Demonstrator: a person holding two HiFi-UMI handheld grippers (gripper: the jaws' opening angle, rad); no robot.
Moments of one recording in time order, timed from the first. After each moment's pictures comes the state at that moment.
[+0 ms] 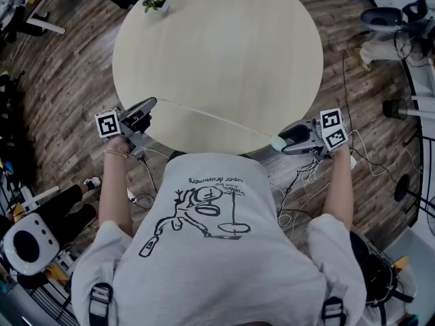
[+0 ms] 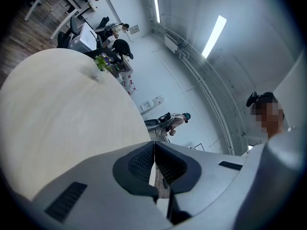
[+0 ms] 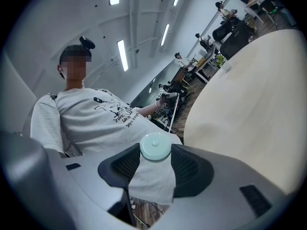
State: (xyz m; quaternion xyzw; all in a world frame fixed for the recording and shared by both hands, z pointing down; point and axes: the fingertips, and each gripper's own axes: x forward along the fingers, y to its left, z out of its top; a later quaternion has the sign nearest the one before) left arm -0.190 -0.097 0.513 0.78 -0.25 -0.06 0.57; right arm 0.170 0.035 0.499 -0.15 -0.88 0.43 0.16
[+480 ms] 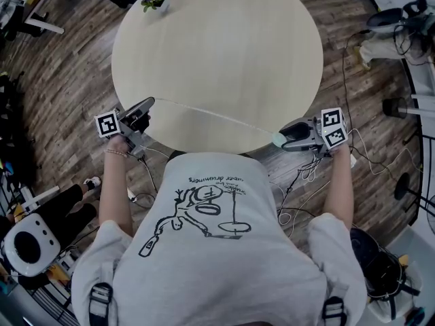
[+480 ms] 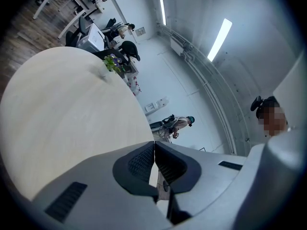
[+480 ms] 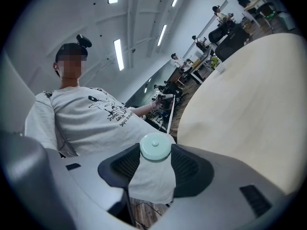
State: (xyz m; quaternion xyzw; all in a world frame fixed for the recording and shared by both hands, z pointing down) left arm -0.202 -0.104 0.525 0.76 -0.26 -0.07 0.59; right arm 0.171 0.022 0.510 -0.12 -0.88 0.43 0.18
